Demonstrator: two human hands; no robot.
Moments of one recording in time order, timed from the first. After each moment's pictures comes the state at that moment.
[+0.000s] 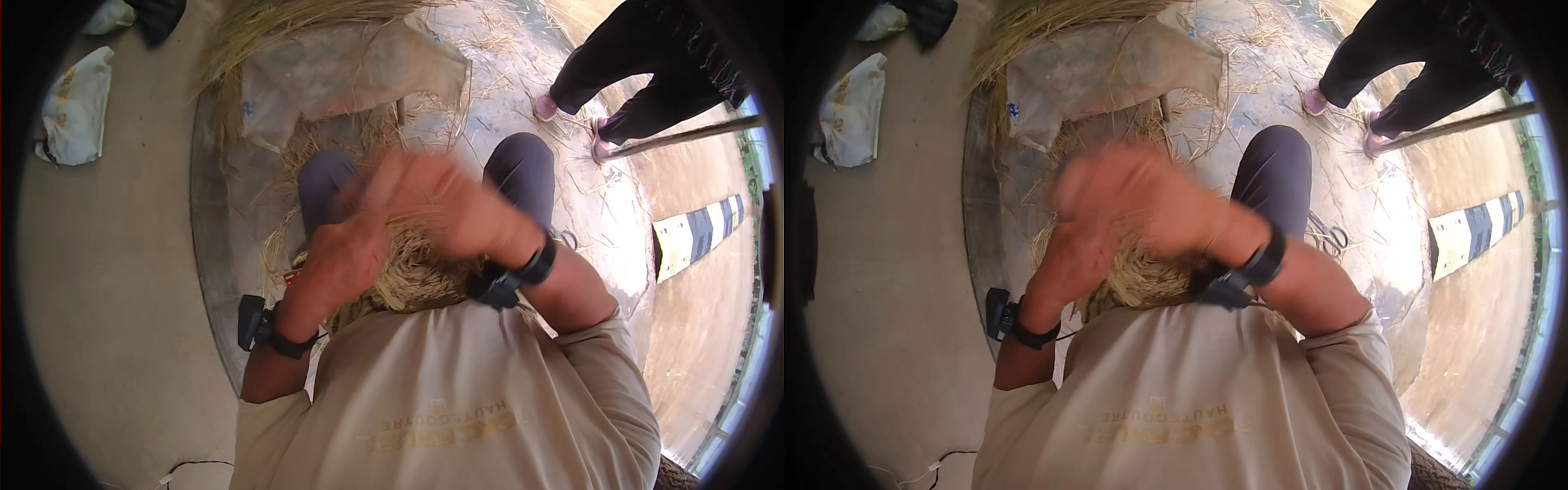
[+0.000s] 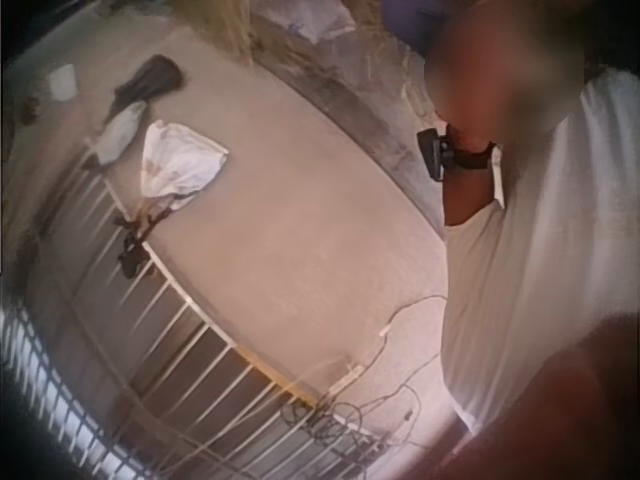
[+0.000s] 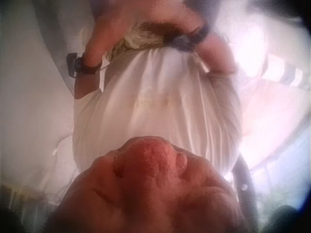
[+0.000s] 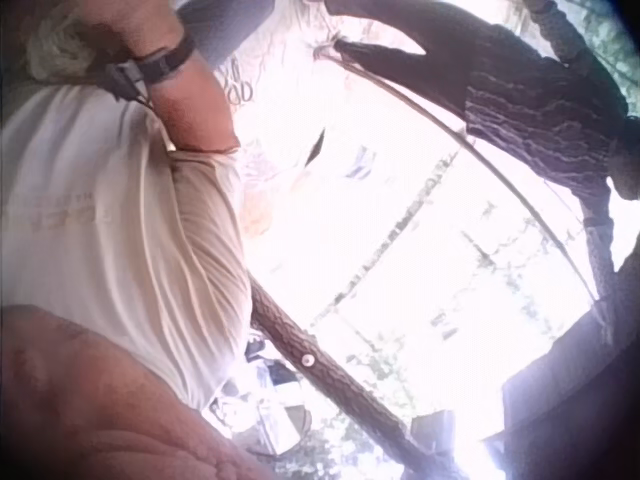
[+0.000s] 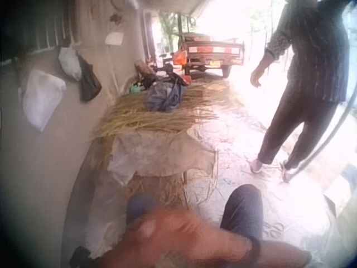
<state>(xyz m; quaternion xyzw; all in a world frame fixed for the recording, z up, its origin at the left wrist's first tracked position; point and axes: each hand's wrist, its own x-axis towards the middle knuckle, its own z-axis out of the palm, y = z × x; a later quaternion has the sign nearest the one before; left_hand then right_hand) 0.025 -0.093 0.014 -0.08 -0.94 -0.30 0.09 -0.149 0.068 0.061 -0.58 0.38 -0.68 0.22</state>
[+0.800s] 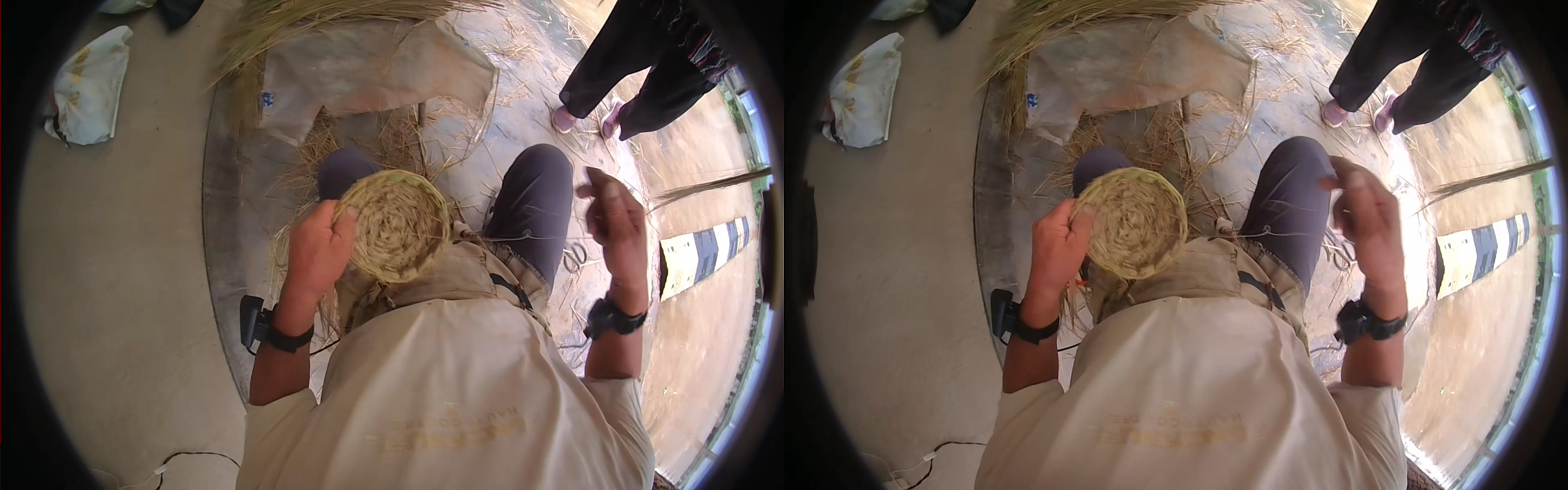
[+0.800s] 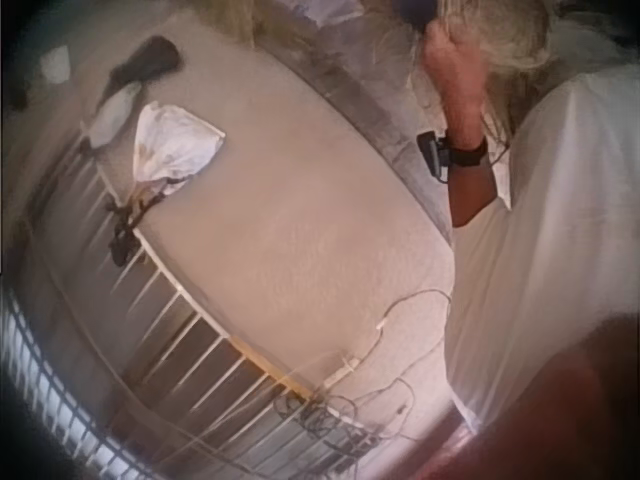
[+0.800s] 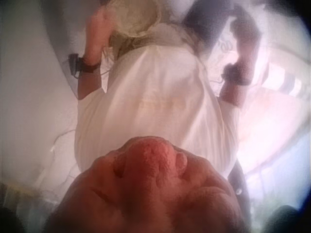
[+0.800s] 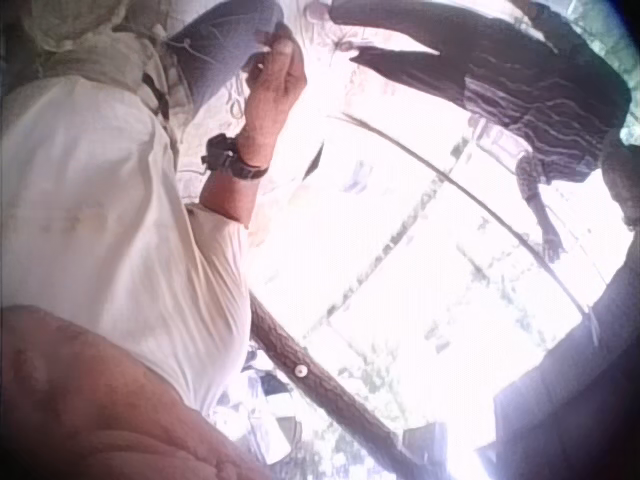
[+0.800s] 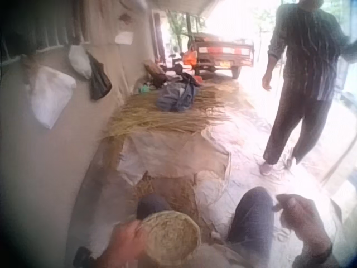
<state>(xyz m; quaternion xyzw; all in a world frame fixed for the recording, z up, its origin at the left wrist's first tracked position) 0.031 -0.116 0.014 0.25 -0.89 -0.36 0.12 -0.182 0.243 0.054 -0.14 0.74 -0.65 0.15</state>
